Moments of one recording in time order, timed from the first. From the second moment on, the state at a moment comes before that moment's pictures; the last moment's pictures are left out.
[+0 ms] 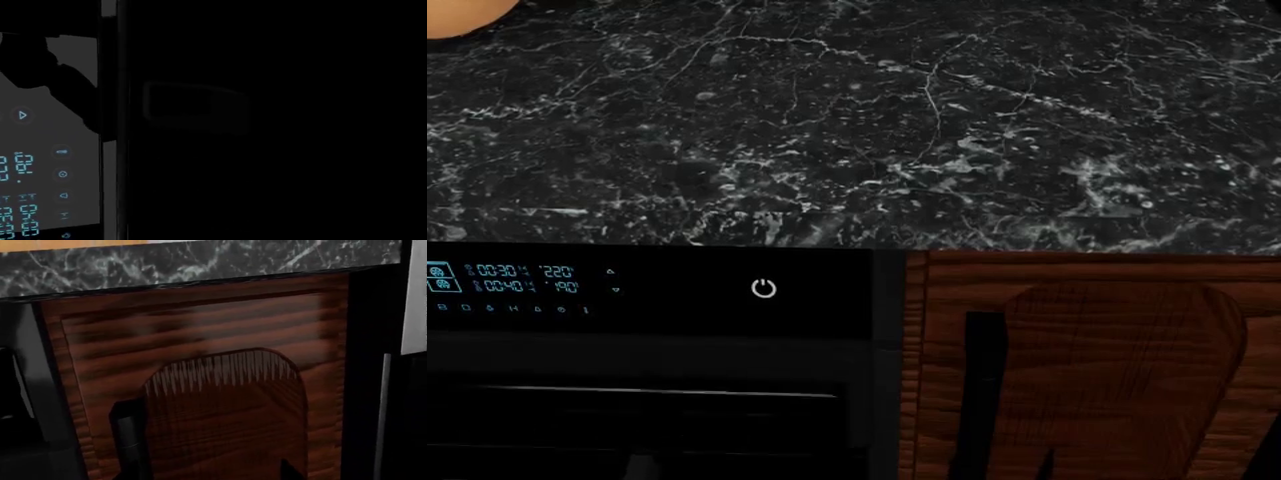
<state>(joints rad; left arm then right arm) -0.27 -0.65 0.80 0.01 0.63 -0.49 0.02 -0.07 0.31 -0.16 -0.14 0.35 -0.12 0.39</state>
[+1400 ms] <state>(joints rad) 0.37 -0.79 0.74 0.29 0.45 -0.52 -0.22 -0.06 0.32 -0.18 -0.14 0.37 -0.13 0.40</state>
